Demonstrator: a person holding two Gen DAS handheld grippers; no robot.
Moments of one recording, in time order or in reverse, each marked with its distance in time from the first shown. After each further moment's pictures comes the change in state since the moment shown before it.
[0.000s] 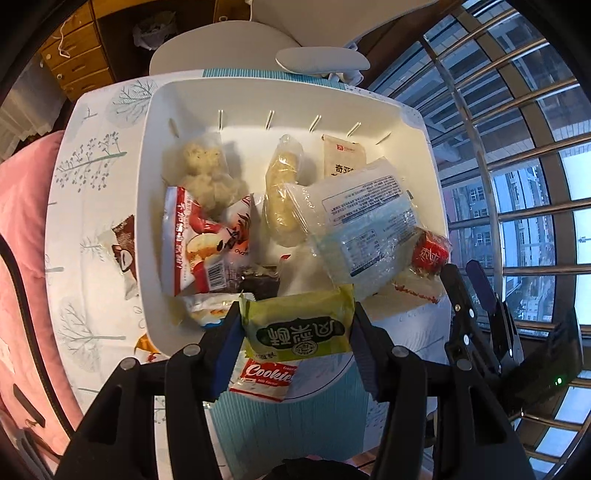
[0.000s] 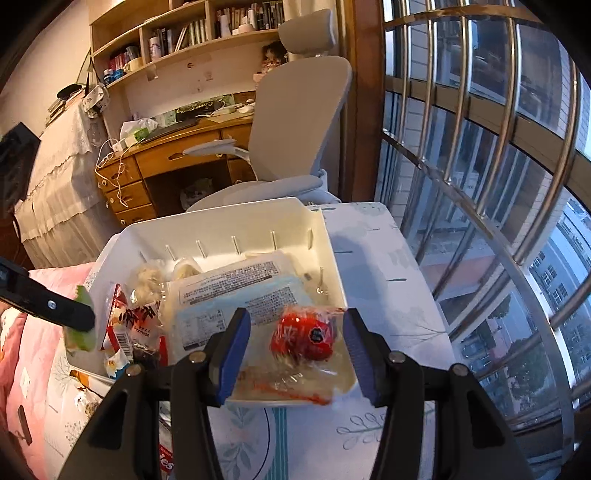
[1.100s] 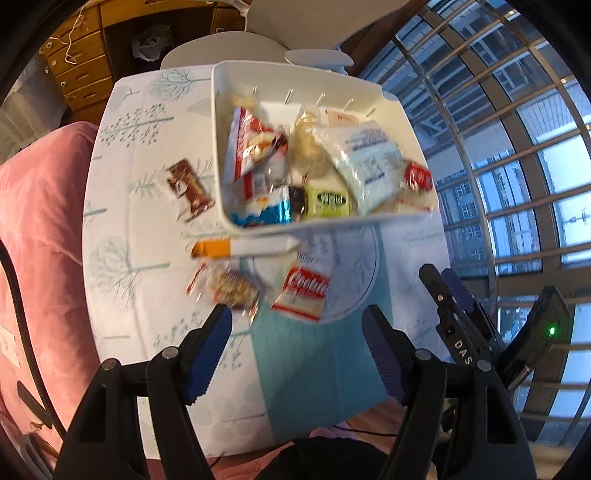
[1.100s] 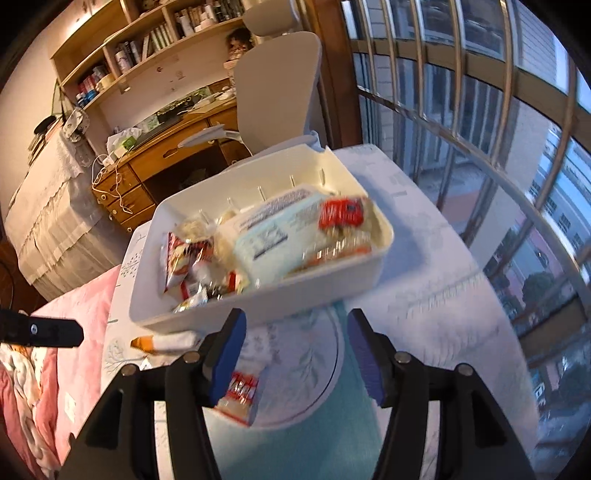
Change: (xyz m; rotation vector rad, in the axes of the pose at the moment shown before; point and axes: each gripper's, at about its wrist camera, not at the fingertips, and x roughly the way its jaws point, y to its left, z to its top) left arm -0.064 0.064 -0.122 0.102 -0.049 -0.043; right arm -0.072 0.052 -0.072 0.244 0.109 -0.004
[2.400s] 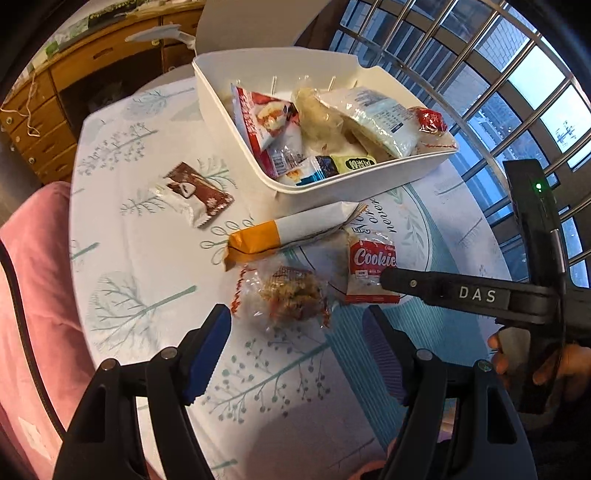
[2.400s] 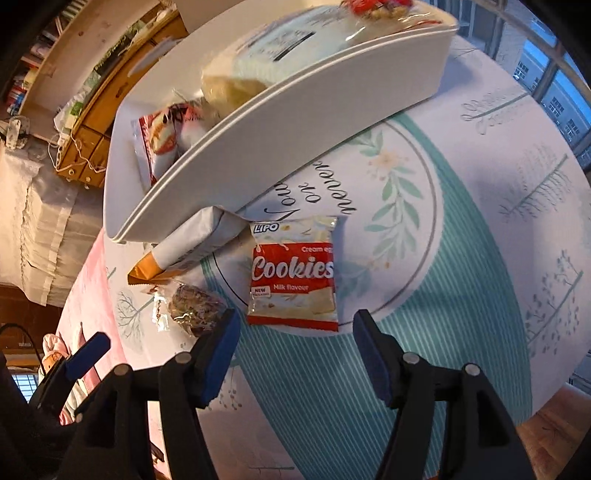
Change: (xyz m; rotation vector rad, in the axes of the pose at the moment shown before) left arm 0.071 0.056 -0.027 0.302 -0.113 0.014; right arm 0.096 0.054 -0.058 0.237 0.458 0.010
